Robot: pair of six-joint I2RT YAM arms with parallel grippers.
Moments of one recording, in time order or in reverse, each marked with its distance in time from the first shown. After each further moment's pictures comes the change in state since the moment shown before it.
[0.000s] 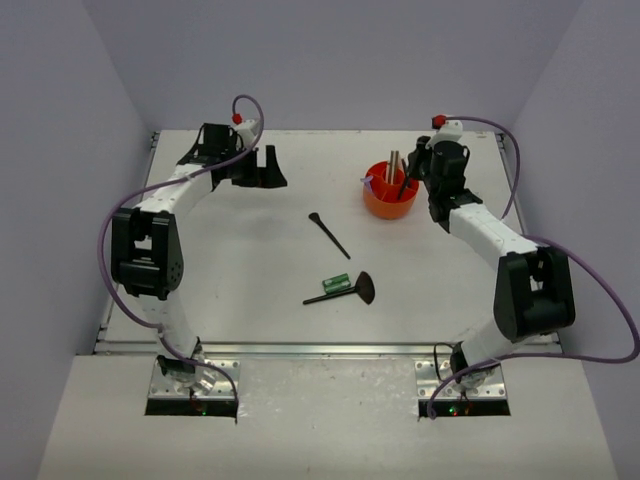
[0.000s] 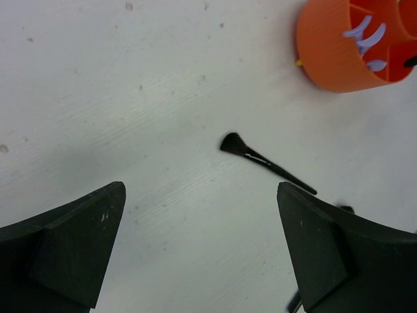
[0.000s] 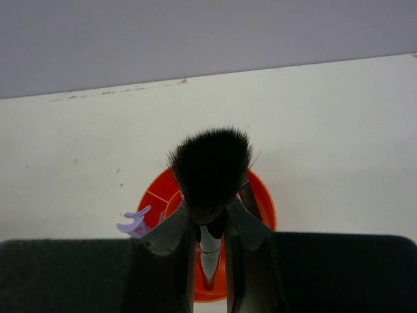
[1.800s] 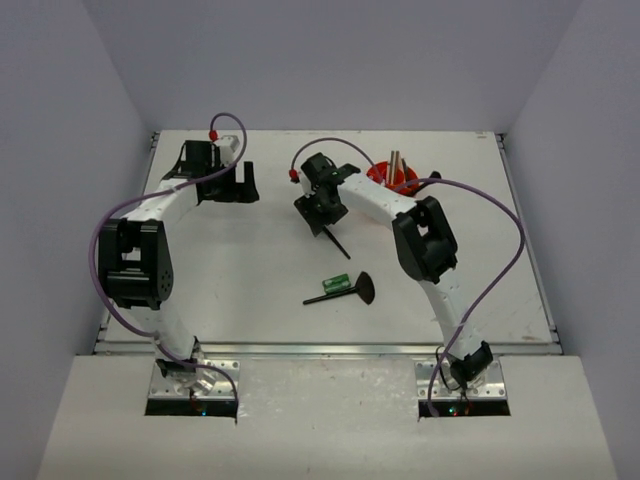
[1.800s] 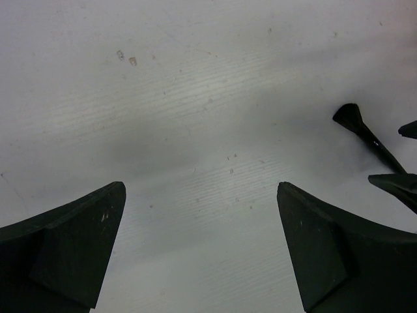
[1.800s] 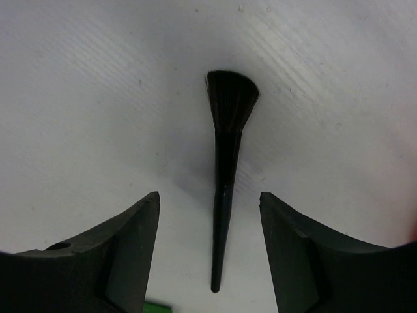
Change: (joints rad) left arm 0.091 -0.100 -0.198 0.010 -0.246 0.101; right arm 0.439 0.777 0.901 -1.074 -0.152 -0.252
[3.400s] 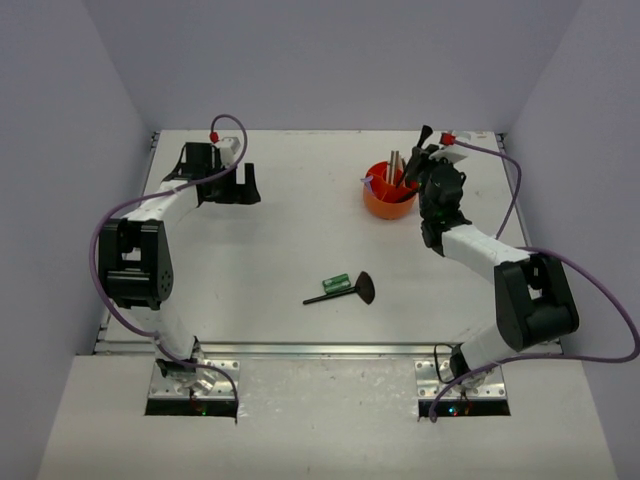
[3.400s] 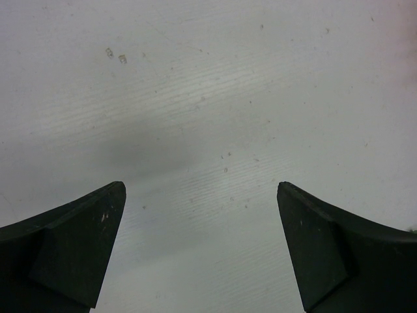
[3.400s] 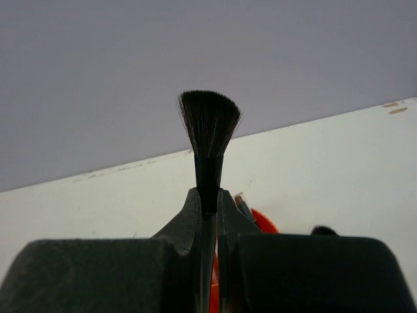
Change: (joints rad) left arm 0.006 -0.001 -0.019 0.019 0.025 -0.003; right arm -0.356 -0.814 -1.114 1.538 0.360 0.282
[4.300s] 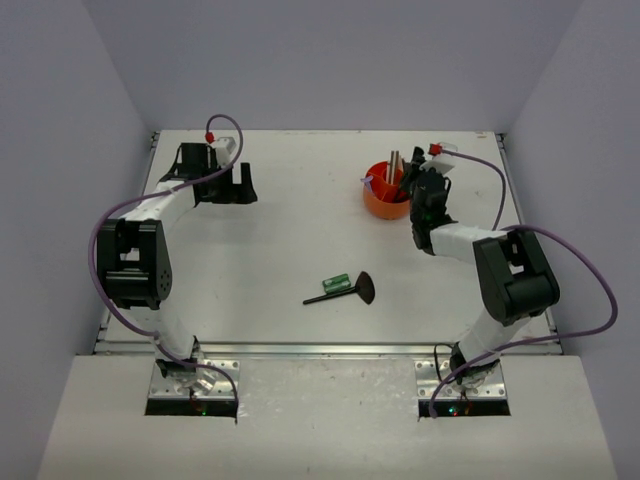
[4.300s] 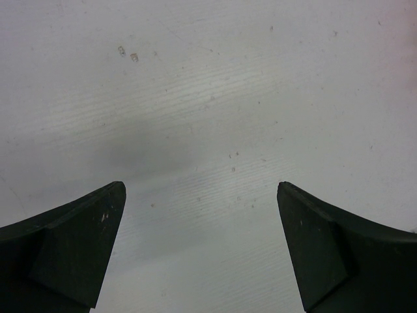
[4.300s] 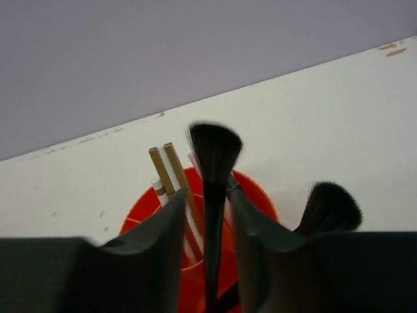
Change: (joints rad) left arm 0.023 -0.001 -0.006 0.005 0.010 0.000; right arm -0.004 0.171 -0.013 0.063 0.060 0.041
